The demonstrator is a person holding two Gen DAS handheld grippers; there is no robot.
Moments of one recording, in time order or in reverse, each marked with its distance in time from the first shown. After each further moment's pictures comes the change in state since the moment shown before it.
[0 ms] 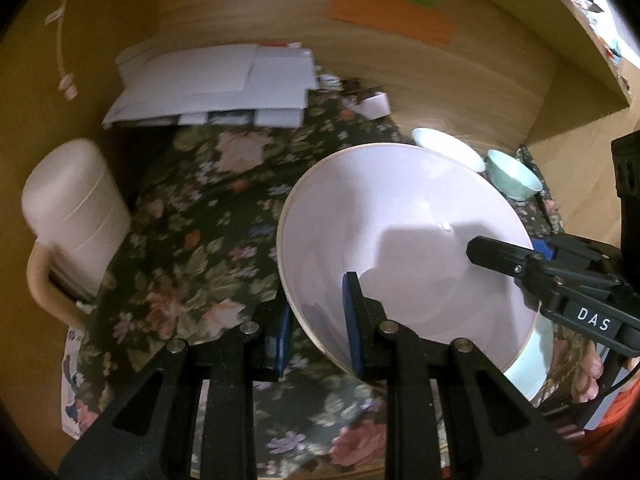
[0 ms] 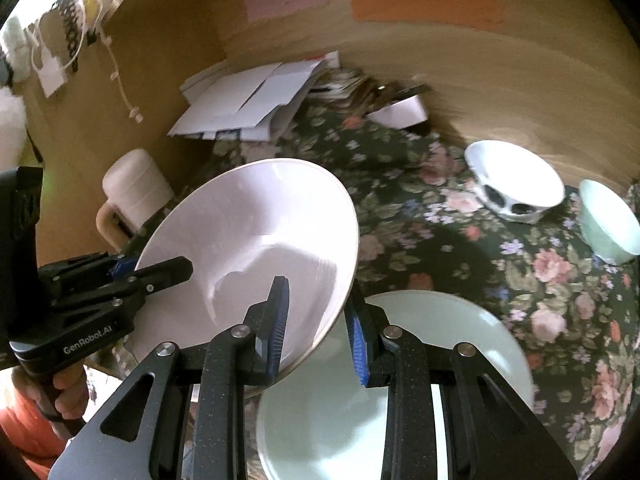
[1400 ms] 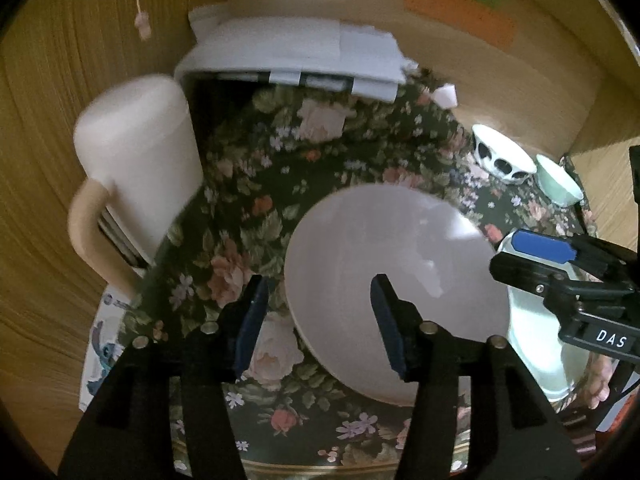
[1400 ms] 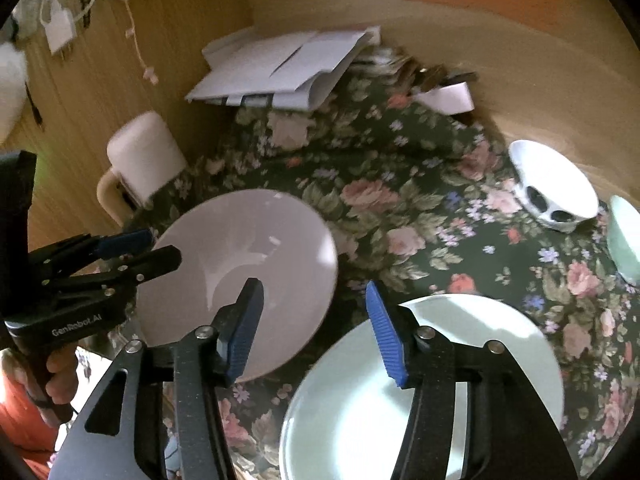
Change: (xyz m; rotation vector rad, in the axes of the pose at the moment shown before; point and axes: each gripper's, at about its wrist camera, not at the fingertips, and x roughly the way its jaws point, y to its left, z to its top) left arm -0.002 0.044 -0.018 -0.080 0.015 0.109; right arm 0.015 0.013 0.001 -0.041 0.021 0.012
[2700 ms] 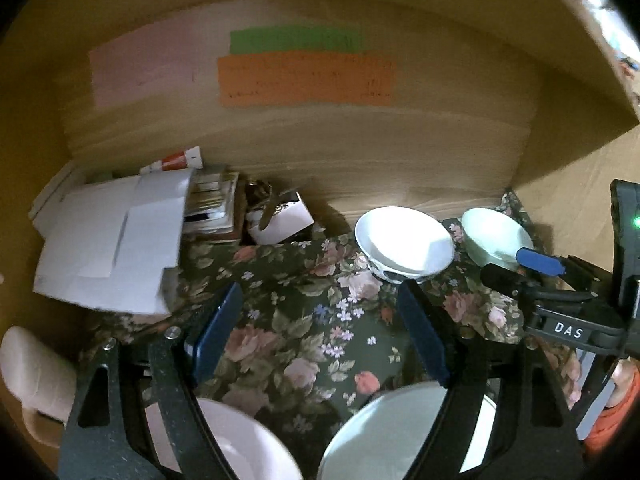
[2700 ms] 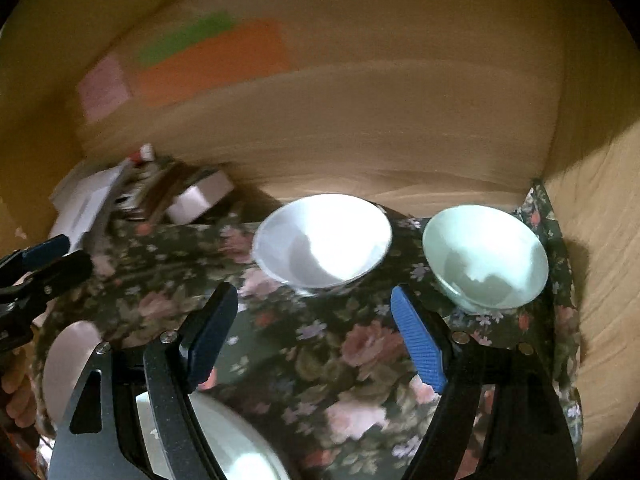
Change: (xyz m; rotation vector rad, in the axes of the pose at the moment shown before) left arm 0.031 -0.182 0.131 0.217 -0.143 -0.101; right arm -0.048 -0.202 0.031 0.276 -0.157 -0.277
